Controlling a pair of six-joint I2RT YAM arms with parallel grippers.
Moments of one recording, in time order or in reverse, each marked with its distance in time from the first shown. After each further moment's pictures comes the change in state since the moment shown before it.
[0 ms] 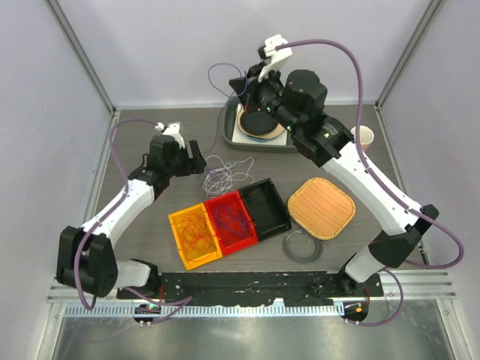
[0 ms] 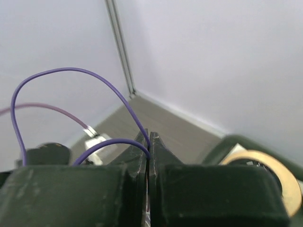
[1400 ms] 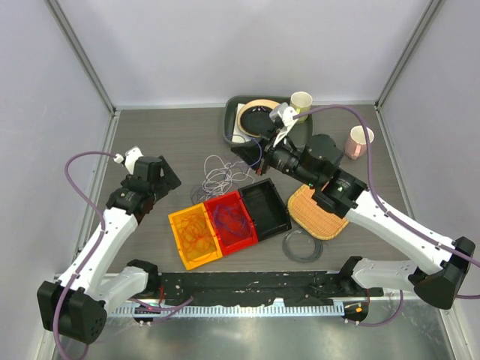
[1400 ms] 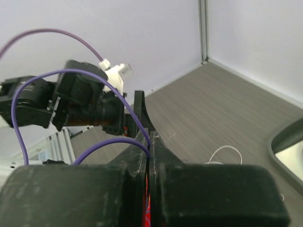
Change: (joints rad) left arm 0.014 -0.305 -0.054 -0.466 -0.475 -0.392; right arm 0.070 -0.410 -0.651 0.306 -0.280 0.145
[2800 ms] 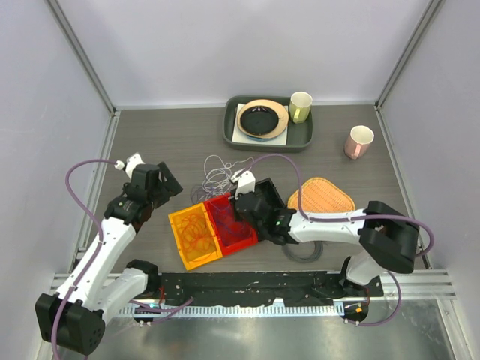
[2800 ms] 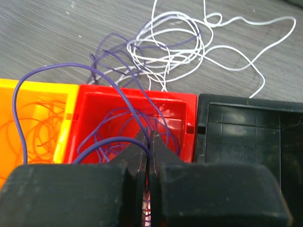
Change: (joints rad) left arm 0.001 -0.085 -0.074 0.008 0.080 -0.004; right arm 0.300 0.358 -0.387 0.156 0.701 0.145
